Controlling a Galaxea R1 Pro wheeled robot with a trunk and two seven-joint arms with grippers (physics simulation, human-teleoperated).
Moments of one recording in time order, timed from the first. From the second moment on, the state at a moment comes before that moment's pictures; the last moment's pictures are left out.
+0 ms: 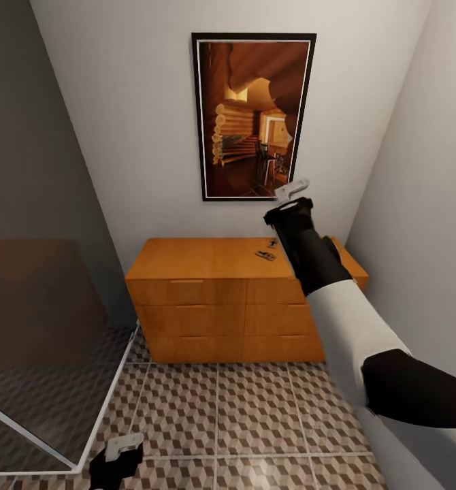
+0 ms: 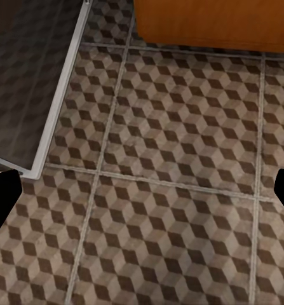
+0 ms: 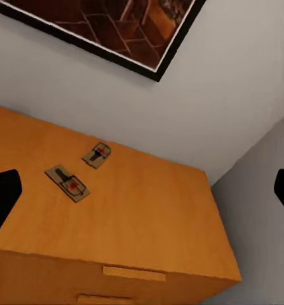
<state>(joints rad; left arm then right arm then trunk) -0.49 0.05 -0.59 -0.05 0.69 -0.42 0.14 -1.27 0.17 0.17 -0.94 0.40 0.81 -0.12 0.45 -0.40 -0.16</state>
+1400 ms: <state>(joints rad) -0.49 0.05 -0.72 -0.03 0.63 -0.42 -0.04 -1.32 0.17 0.12 -0.70 0.19 0.53 0.42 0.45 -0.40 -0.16</state>
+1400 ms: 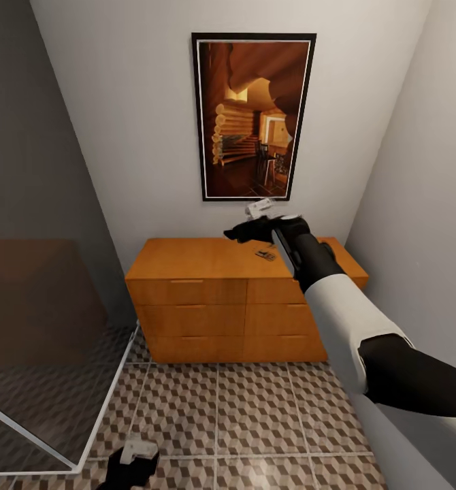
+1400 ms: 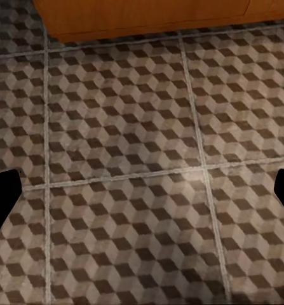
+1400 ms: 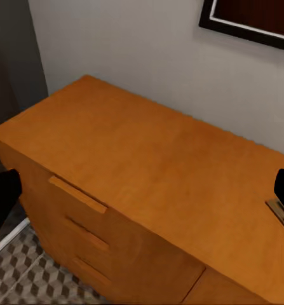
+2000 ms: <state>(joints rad) -0.49 0.05 -0.76 -0.02 0.62 -0.42 -0.07 -1.32 0.04 0.17 -0.75 0.28 0.53 0.75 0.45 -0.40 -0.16</state>
